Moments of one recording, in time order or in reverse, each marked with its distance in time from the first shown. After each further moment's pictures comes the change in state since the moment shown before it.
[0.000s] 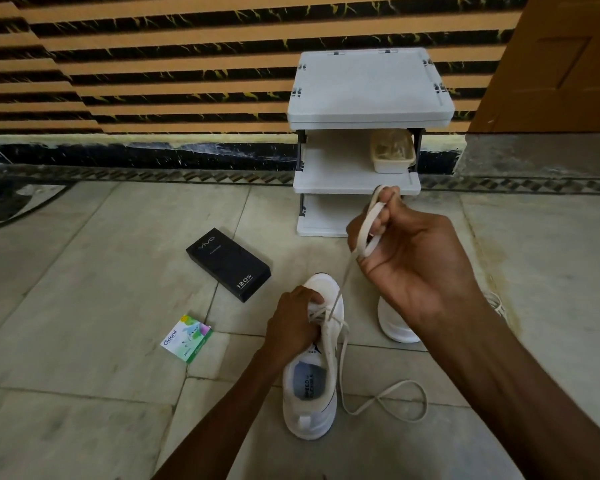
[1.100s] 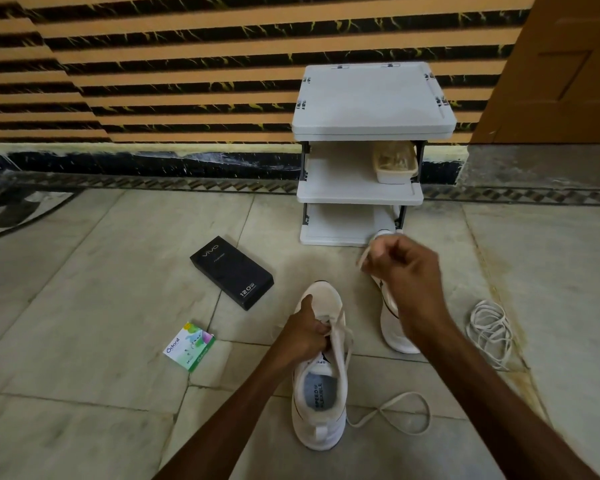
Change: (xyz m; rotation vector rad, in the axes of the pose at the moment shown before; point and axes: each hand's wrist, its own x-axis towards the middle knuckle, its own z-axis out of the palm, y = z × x) left_hand 0.002 0.020 -0.007 -0.197 -0.268 -0.238; right_hand 0.036 -0.001 -0.098 -1.204 0.181 -0.568
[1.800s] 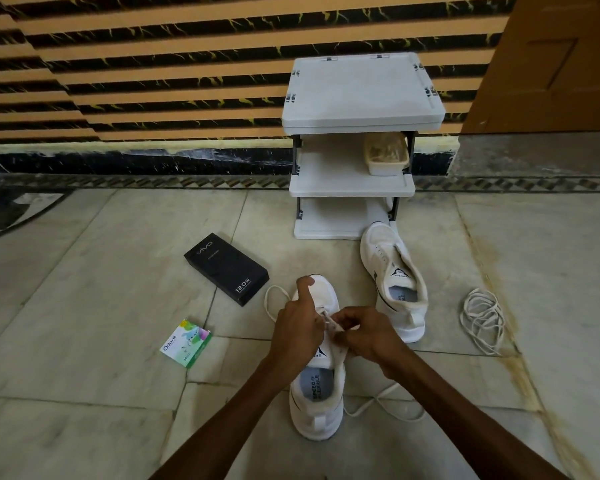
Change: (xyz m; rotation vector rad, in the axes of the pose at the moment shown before) left_hand -0.029 0.019 0.007 0.236 0.349 0.206; right_hand -0.050 0.066 0.005 -0.421 -0.398 0.502
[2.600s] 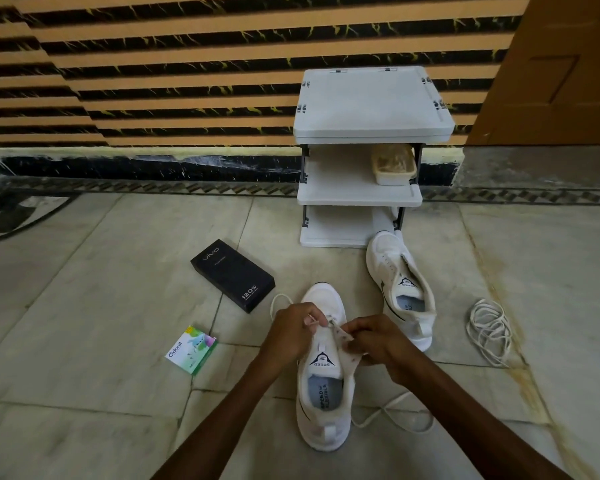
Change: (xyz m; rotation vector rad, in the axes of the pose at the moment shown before) left_hand 0.005 -0.027 -0.025 -0.234 -0.144 0.009; right_hand 0.007 0.001 -0.003 0.155 -0.025 0.214
